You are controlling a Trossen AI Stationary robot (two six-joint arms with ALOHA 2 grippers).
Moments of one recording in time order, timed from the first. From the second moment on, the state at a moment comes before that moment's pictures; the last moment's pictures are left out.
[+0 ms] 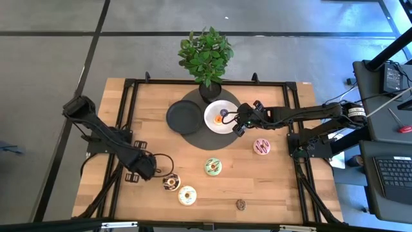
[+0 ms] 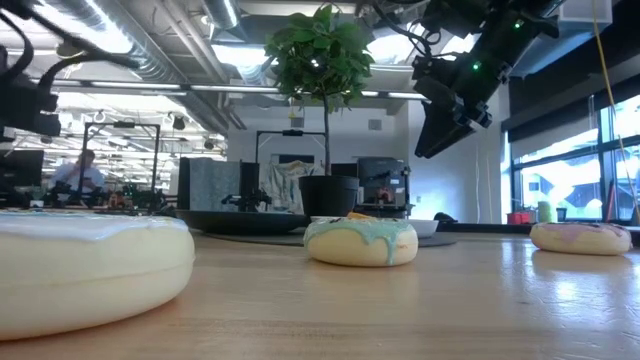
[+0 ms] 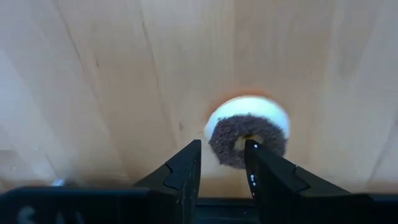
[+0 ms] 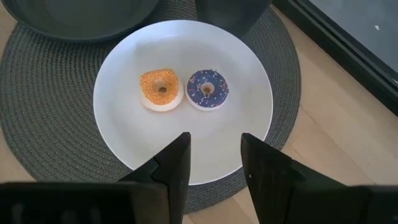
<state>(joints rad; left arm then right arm) -0.67 1.40 0.73 -1.07 0.02 -0.58 -0.08 1.34 0.84 -0.45 0.45 0.44</state>
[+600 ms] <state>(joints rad) -0.67 1.51 0.73 -1.02 0.03 -0.59 -0.08 1.34 0.84 -0.45 0.45 0.44</state>
